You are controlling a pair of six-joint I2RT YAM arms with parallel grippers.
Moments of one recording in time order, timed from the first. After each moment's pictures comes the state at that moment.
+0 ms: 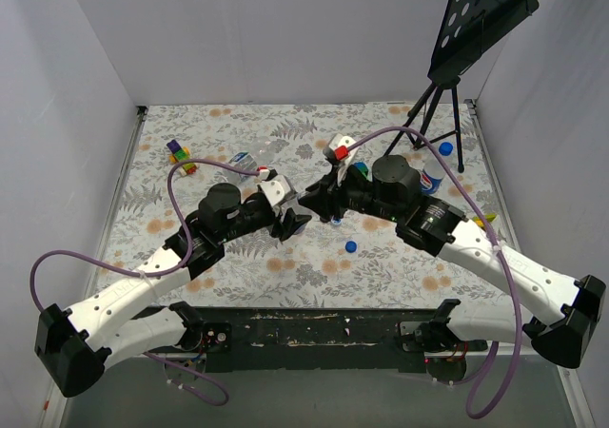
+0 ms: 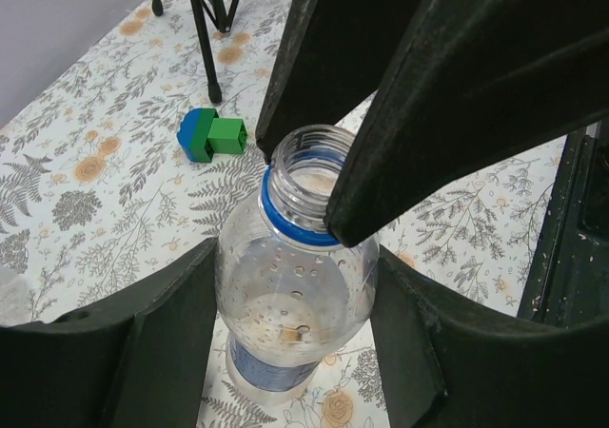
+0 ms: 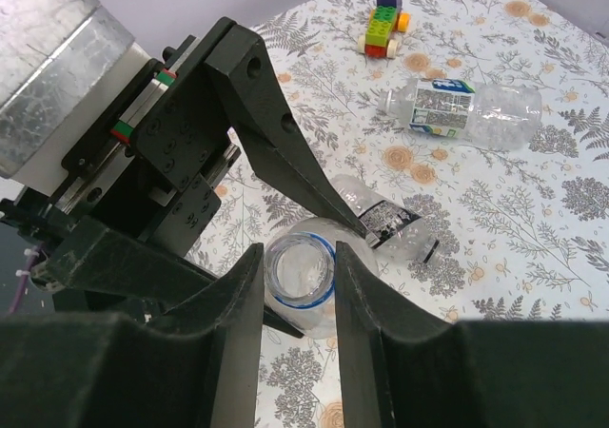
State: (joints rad) left arm -0.76 0.96 0.76 0.04 0.30 0.14; right arm 0.93 1.13 1.11 -0.18 -0.22 0.09
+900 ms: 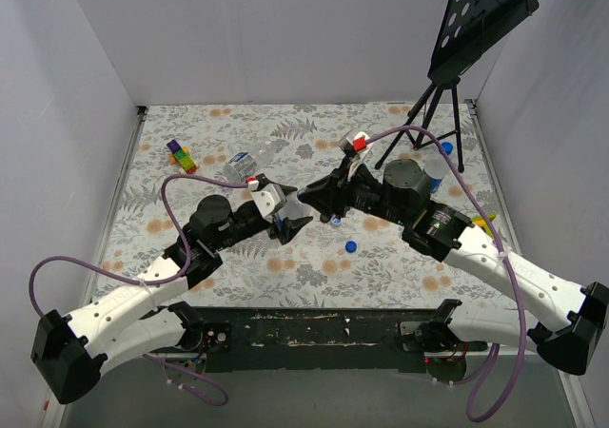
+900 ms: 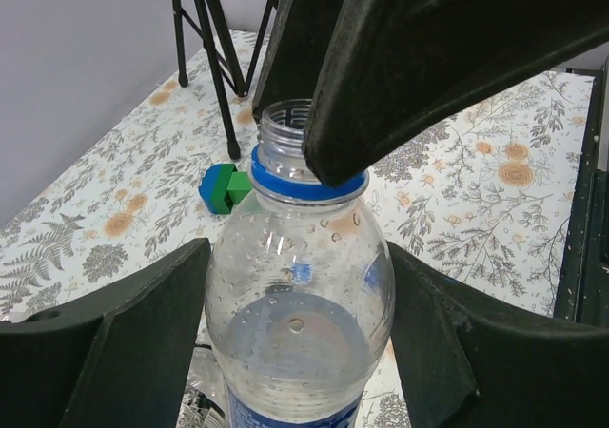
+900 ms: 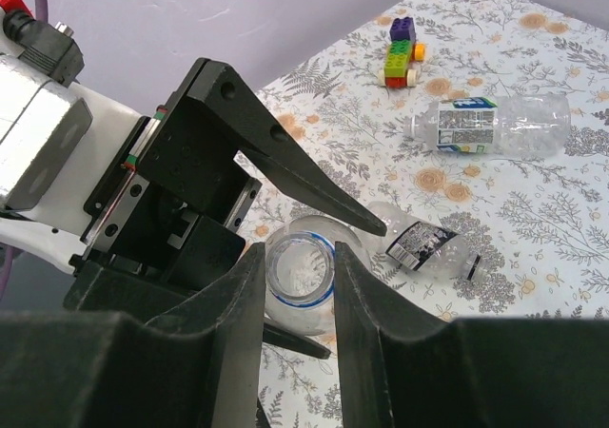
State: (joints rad) left arm -0.76 0.90 0.64 0.27 0.30 0.16; right arm 0.92 1.07 1.05 -0.06 -0.21 0.29
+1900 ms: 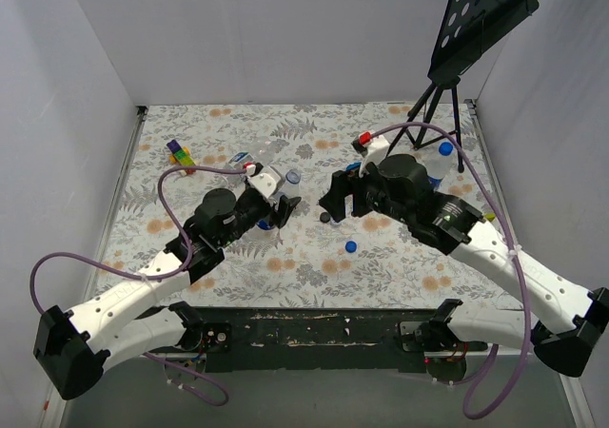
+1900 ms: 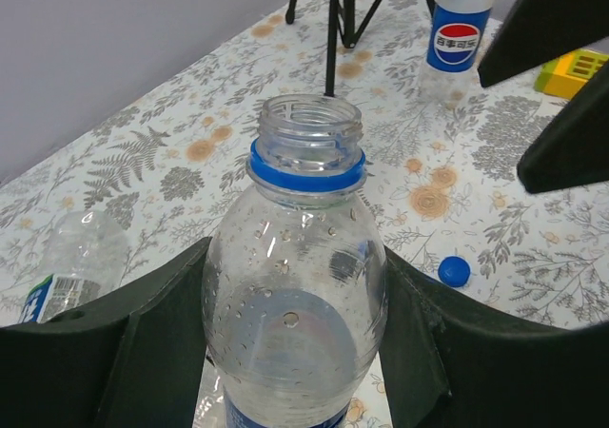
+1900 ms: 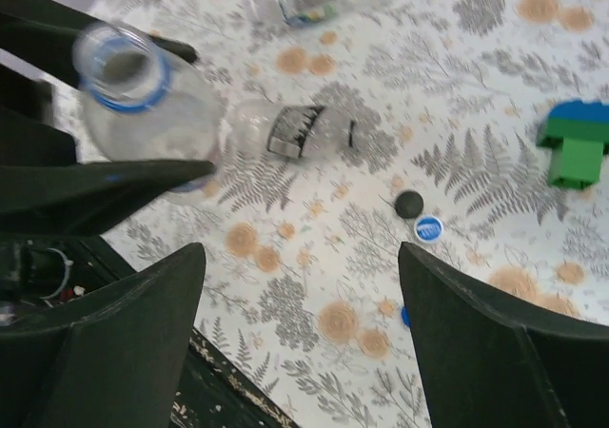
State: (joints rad) left arm -0.76 0.94 0.69 0.19 0.04 0.12; right arm 0.89 1.06 1.14 -0.45 0.05 0.34
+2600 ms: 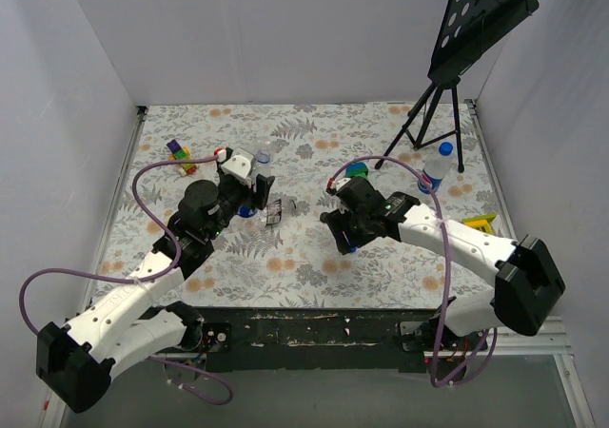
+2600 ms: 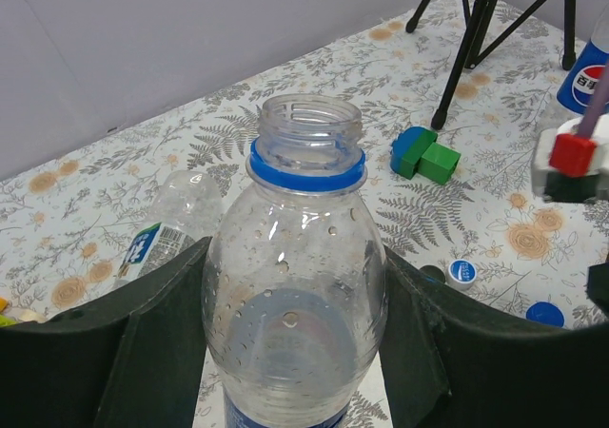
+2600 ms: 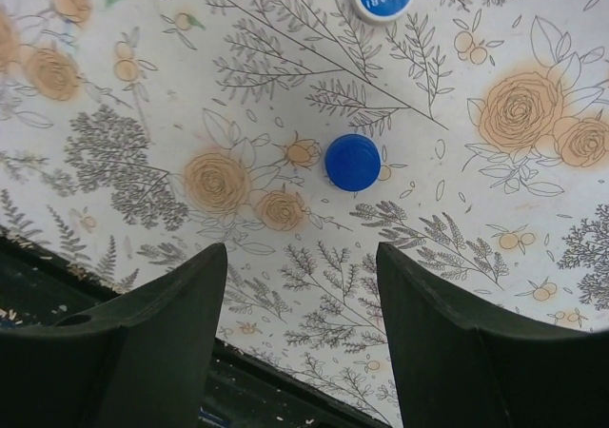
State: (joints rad) left arm -0.60 0.90 0.71 0.15 -0.09 0.08; right arm 0.84 1.36 1.01 -0.70 0.04 0.26
